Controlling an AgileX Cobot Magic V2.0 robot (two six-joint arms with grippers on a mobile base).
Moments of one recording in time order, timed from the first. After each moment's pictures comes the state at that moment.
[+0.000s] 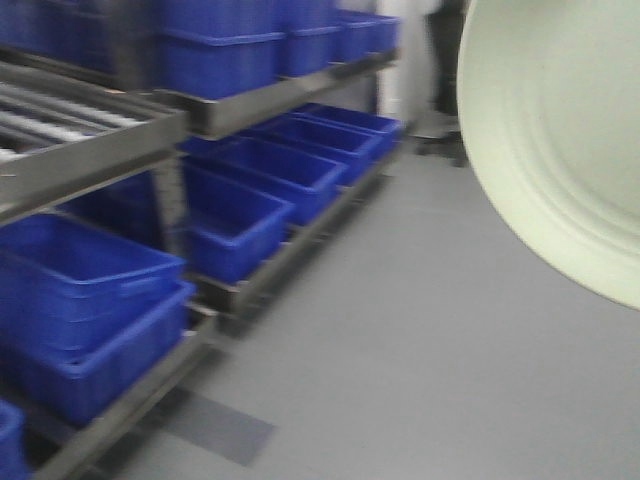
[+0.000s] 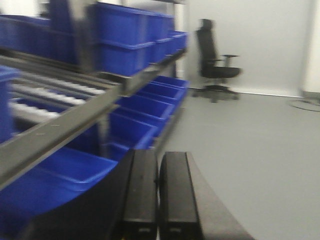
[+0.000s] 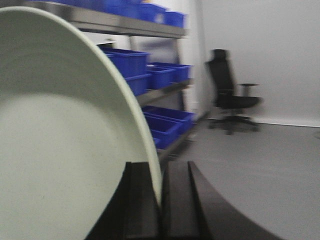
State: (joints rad) left arm -0.17 0.00 0.01 -0.03 0.03 0.03; right arm 0.04 -0.01 0.04 0.04 -0.16 0.09
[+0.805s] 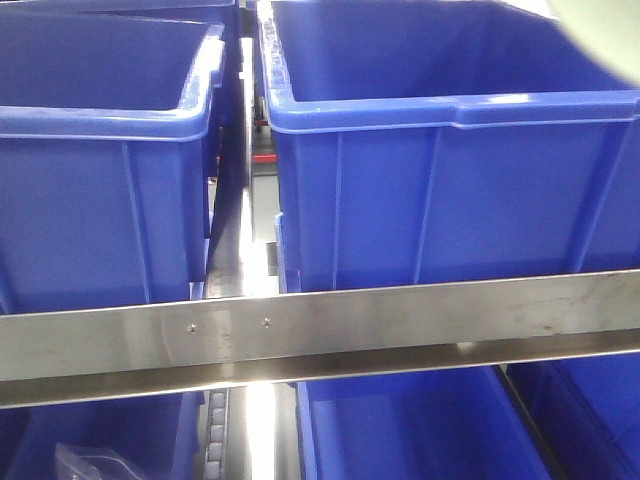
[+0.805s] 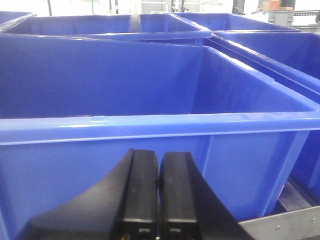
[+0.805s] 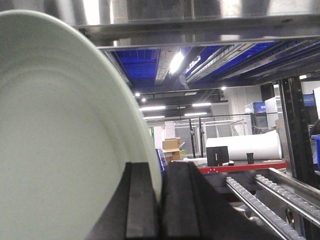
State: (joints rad) left arm -0.17 0.00 0.01 -0.03 0.03 0.03; right arm 0.04 -0.01 -0.04 0.05 -0.43 0.09
